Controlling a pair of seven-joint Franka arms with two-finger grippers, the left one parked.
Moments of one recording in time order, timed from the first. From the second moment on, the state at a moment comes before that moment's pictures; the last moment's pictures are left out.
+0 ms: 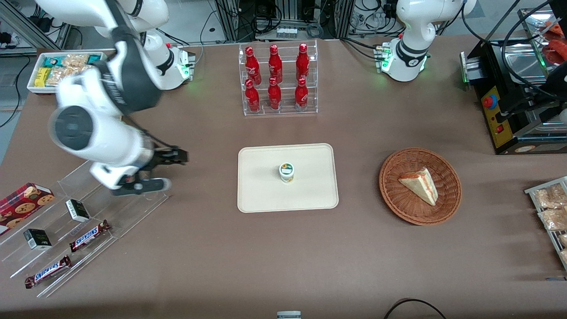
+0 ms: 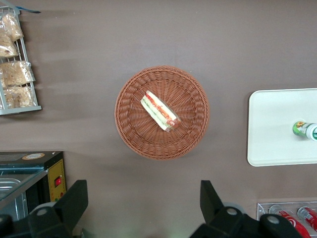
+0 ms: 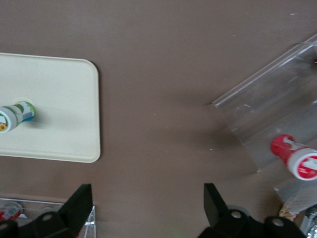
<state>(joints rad) 0.23 0.23 0.01 -1.55 0.06 1.61 0.16</state>
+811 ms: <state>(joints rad) -0.12 0.04 0.07 -1.60 0.01 1.37 0.01</state>
